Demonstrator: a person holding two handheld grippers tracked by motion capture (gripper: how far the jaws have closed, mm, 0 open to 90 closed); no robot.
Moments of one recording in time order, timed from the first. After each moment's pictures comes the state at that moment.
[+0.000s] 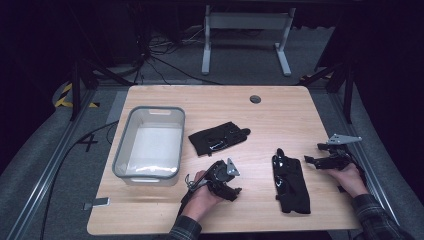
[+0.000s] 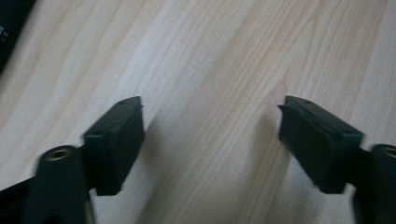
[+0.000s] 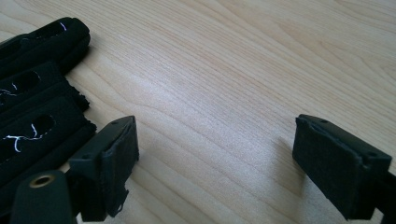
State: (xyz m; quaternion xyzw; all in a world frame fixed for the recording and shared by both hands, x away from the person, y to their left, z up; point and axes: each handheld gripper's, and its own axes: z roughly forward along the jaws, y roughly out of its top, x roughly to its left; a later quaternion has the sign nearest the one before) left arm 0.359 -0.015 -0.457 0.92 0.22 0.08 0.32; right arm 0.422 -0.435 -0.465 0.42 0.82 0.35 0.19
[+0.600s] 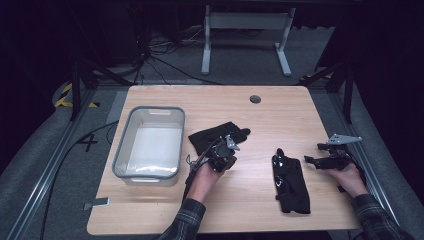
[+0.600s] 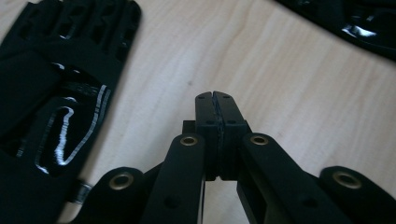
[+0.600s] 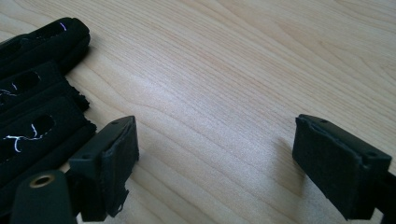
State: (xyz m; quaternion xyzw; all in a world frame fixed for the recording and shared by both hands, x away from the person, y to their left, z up) left arm 0.410 -0.018 -0.423 0.89 0.28 0.09 0.34; right arm 0.422 -0.435 -0.465 0.42 0.82 0.35 0.19
